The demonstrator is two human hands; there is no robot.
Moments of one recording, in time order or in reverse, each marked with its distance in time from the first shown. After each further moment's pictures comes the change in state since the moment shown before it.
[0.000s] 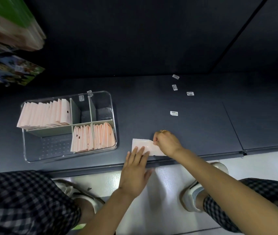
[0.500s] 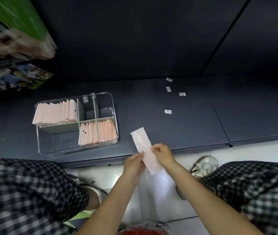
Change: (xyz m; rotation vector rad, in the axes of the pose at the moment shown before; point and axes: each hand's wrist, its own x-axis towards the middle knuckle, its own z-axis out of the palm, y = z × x) left_hand -0.009 0.041 -0.042 -1.654 0.039 -0.952; right_hand -0.078 -0.039 0.020 0.996 0.066 0.412
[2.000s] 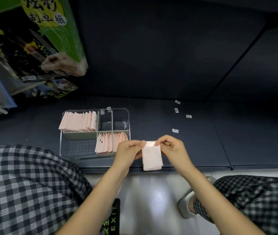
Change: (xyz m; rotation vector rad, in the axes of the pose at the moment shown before) left_hand -0.075 0.109 -0.017 0.161 -0.156 0.438; right_hand -0.065 -0.102 -0.029 0.275 -0.124 -0.514
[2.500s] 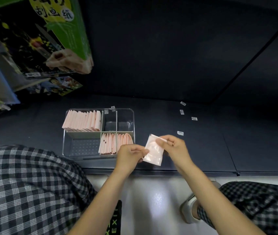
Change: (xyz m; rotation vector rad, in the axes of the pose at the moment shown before) left_hand 0.012 -0.012 -0.016 0.264 0.068 0.075; right_hand 0.025 0.007 0.012 0.025 0.094 0.147
